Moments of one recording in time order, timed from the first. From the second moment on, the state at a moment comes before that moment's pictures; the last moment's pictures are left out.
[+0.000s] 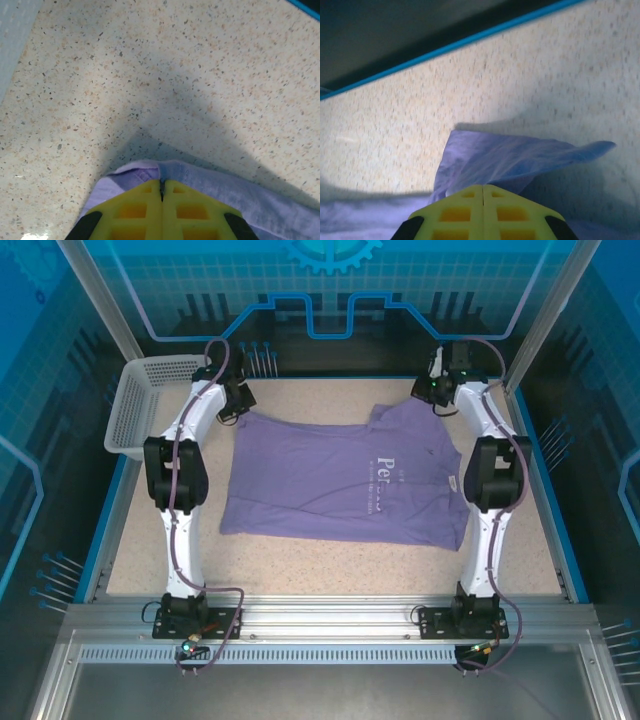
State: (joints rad) left arm -0.06 2.25 2.07 -0.90 -0.09 -0.58; right arm 0.00 2.20 1.98 -0.64 -0.27 0.36
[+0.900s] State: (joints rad) left arm -0.01 2.09 1.76 -0.95 0.08 -0.45; right arm -0.10 1.74 1.34 -0.55 -0.35 0.27
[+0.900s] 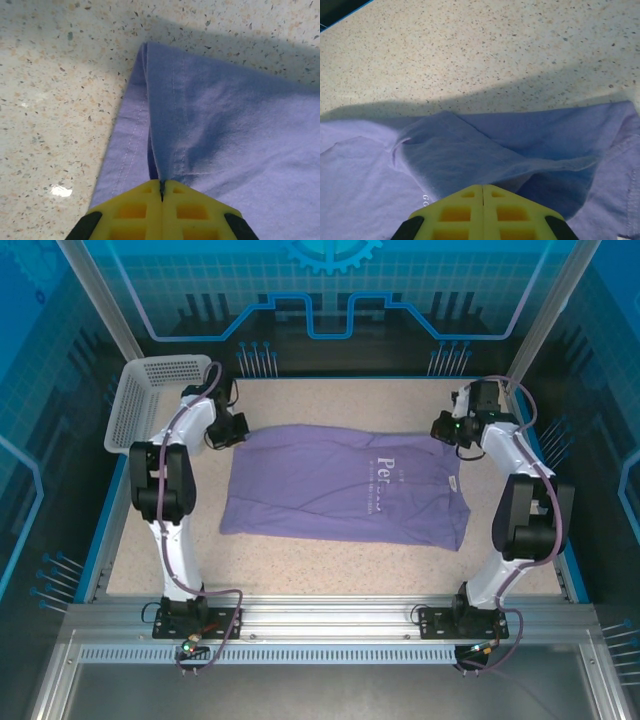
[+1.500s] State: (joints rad) left arm 0.03 2.05 1.70 -1.04 0.11 -0.45; right arm -0.15 1.68 1.27 -0.57 -0.37 0.24
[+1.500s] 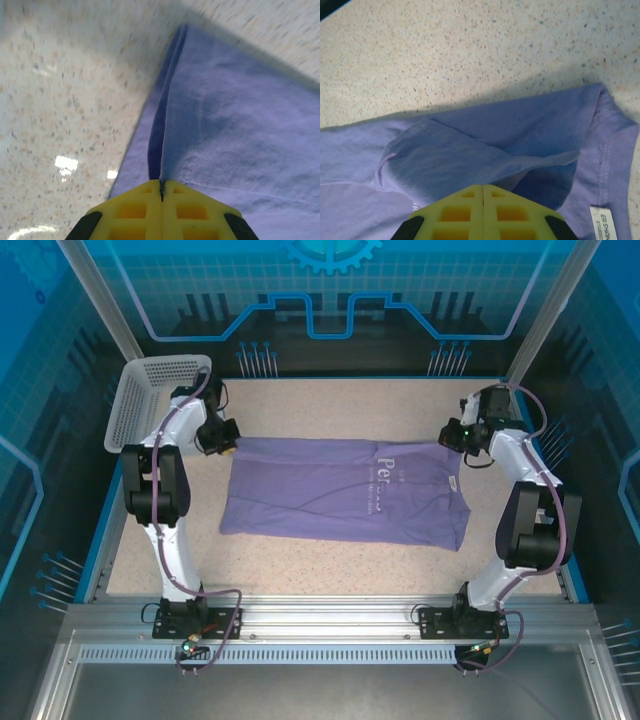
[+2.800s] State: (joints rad) left arm -0.29 2.32 1.96 -1.00 0.22 -0.59; right arm -0.17 2.02 1.50 -0.92 -0.18 0.45
